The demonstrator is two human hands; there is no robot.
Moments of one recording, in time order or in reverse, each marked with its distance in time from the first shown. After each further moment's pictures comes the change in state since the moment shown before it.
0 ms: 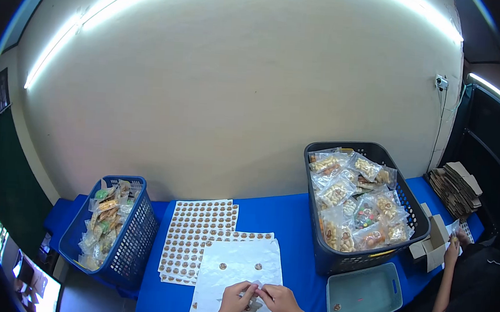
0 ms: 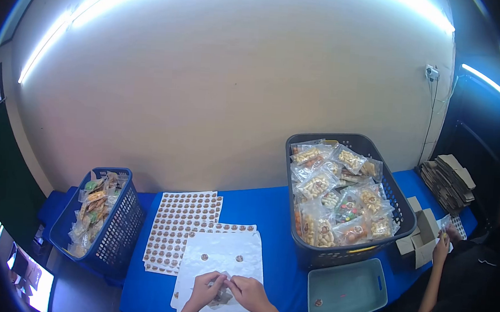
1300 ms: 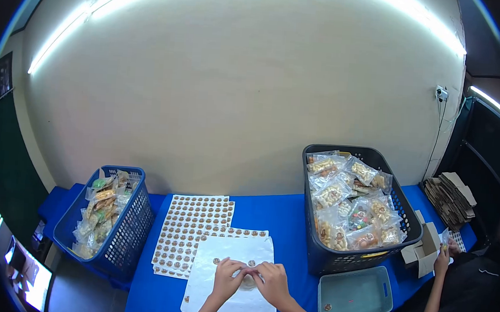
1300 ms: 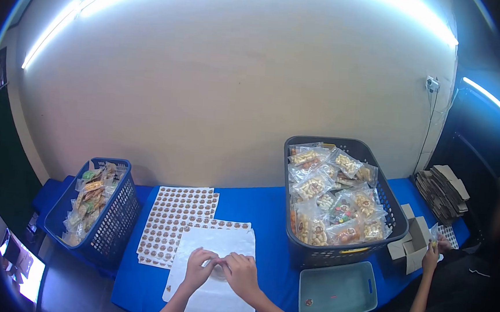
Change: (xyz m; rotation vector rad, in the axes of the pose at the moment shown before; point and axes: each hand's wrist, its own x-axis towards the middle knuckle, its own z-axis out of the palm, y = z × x) left_hand 0.031 -0.016 -0.007 0.244 0.174 0.407; right_hand 0.030 -0.006 -0.002 -0.273 0.153 -0.153
